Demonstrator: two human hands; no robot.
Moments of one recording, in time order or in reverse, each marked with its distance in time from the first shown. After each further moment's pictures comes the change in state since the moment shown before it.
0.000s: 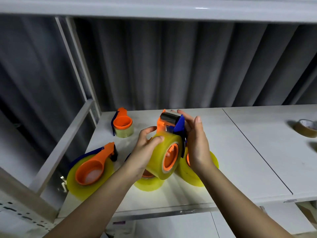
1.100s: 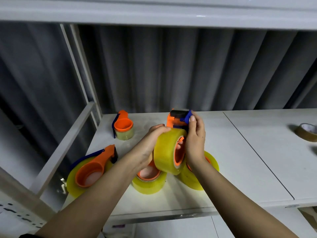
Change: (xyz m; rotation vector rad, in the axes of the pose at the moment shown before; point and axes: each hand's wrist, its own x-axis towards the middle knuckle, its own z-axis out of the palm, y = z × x) left_hand 0.022 0.023 0.017 -0.165 -0.147 -0.126; right_hand 0.031 0.016 0.001 -0.223 0.296 -0.214
